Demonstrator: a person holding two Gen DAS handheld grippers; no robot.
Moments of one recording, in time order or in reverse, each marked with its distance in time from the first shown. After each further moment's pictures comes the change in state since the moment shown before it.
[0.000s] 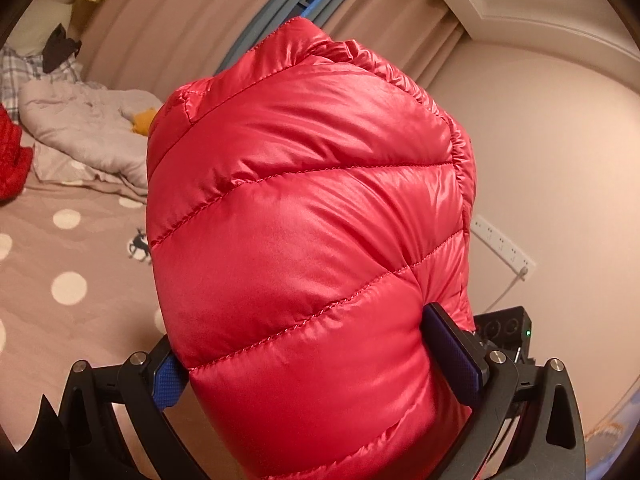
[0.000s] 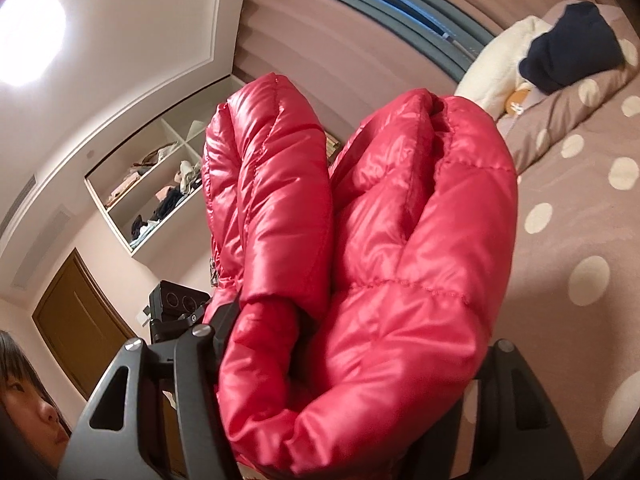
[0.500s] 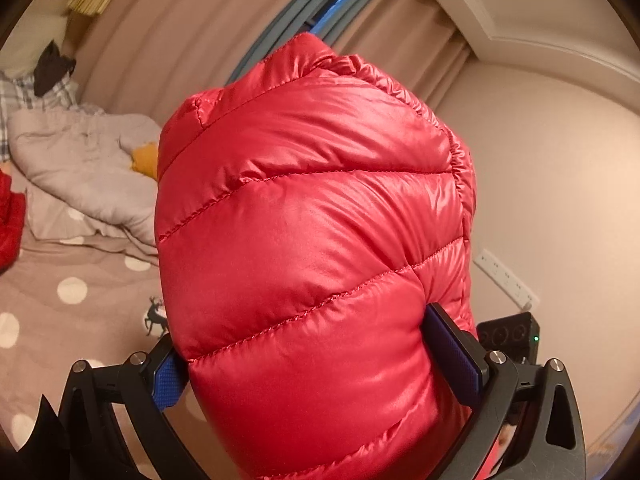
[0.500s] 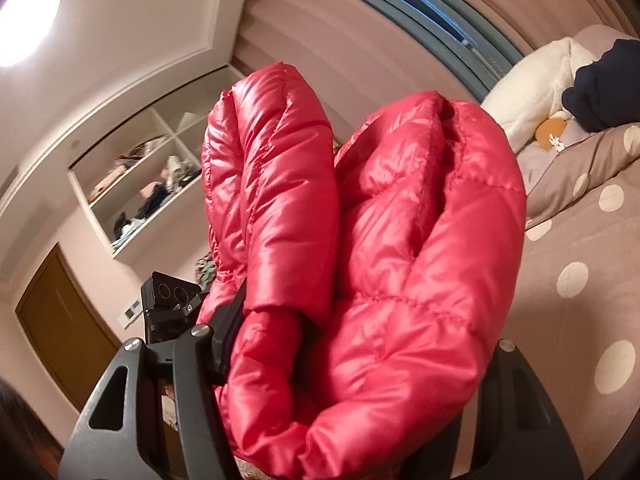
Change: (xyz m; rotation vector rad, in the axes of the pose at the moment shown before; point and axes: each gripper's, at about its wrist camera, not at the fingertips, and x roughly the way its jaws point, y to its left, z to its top) left arm 0.035 0.058 0.117 -0.007 -0.035 -0.012; right arm 0.091 0.014 0.082 -0.049 0.020 -0.057
